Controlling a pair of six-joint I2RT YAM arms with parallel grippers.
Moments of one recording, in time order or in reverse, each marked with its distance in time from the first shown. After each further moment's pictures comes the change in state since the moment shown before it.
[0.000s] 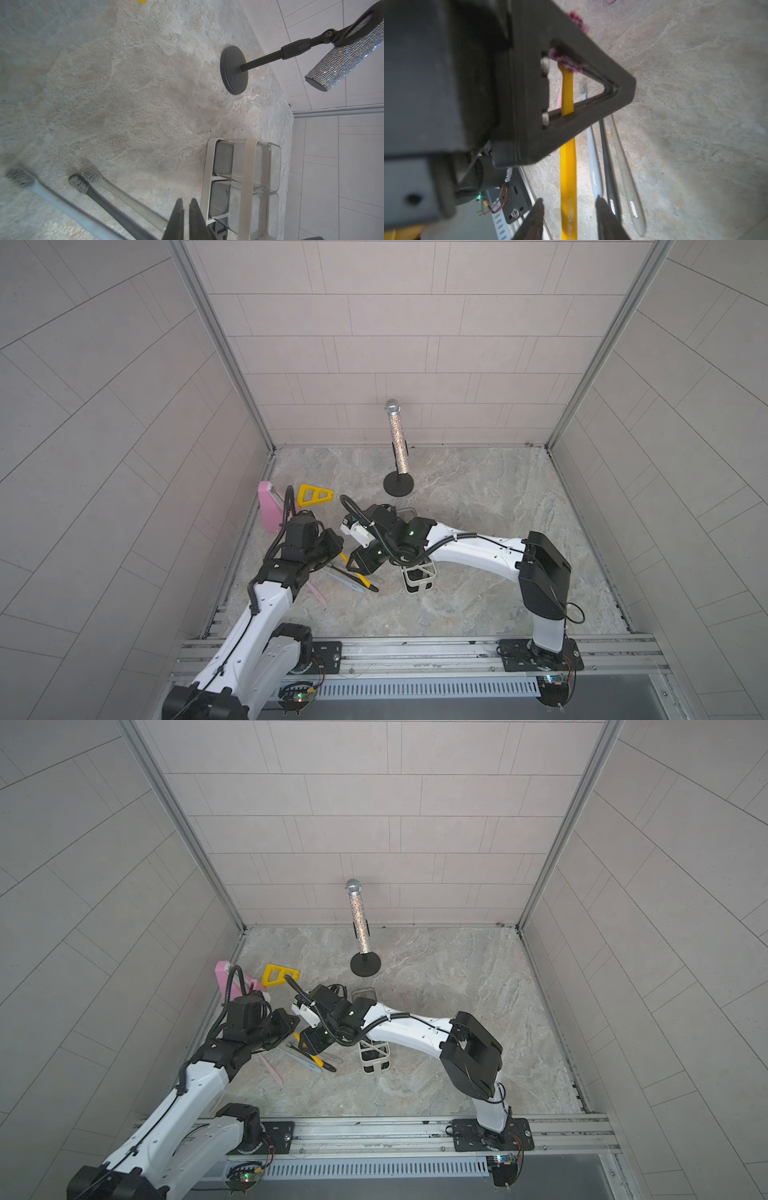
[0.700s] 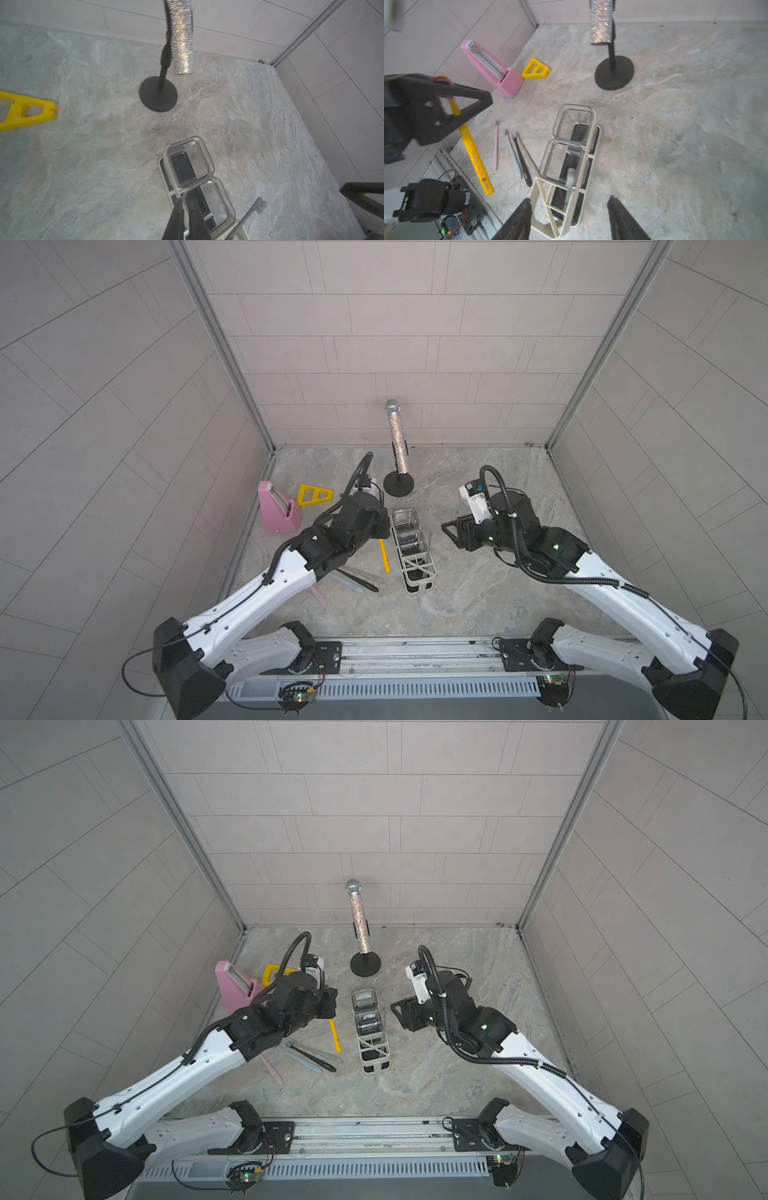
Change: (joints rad) left arm -0.659 0.293 0.484 -0.045 -0.555 0.283; right arm -0.407 -0.892 -0.558 -0.110 0.192 0.011
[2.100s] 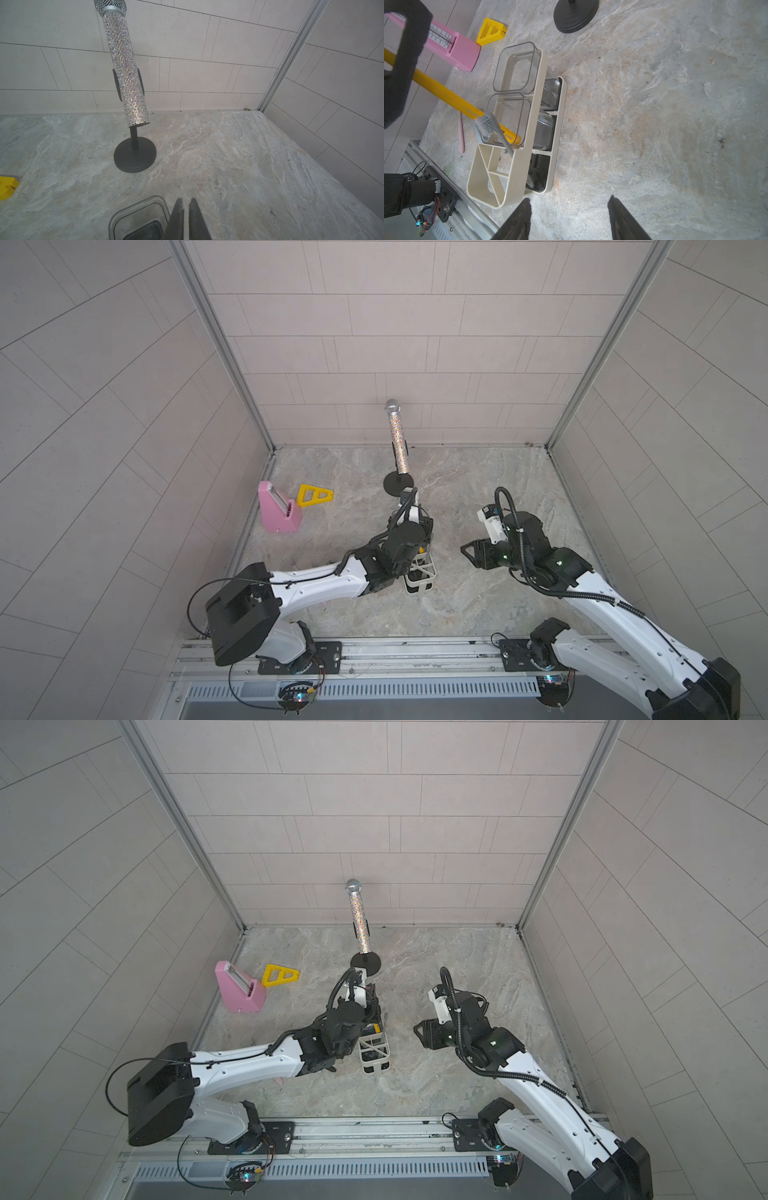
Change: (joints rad) left arm -0.219 0.283 -0.222 0.859 -0.401 0.214; right arm -0.155 -0.122 -0.268 -0.002 -0.105 -0.012
